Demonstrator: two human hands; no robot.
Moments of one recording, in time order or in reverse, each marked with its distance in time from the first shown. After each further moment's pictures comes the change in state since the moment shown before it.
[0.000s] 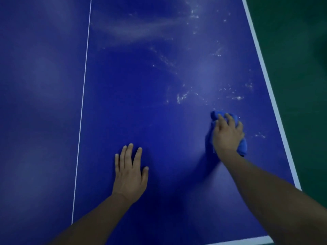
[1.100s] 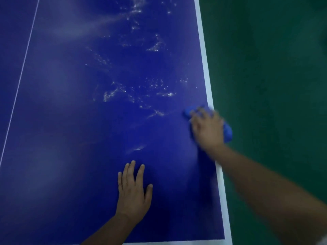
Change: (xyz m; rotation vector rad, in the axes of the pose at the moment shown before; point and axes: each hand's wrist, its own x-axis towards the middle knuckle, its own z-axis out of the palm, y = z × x) left_hand -0.036 0.297 0.102 0.035 -0.086 -0.106; right_hand 0.131 0.219 -0.042 -0.074 0.057 -0.586
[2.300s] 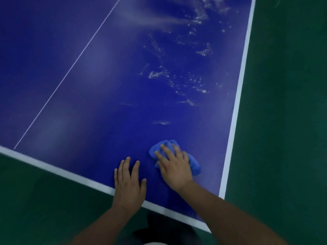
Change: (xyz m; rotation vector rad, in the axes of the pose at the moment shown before) left_hand -0.109 0.000 0.037 -0.176 0.157 -0.375; right_hand -0.177 -0.129 0.004 0.006 -0.270 -0.573
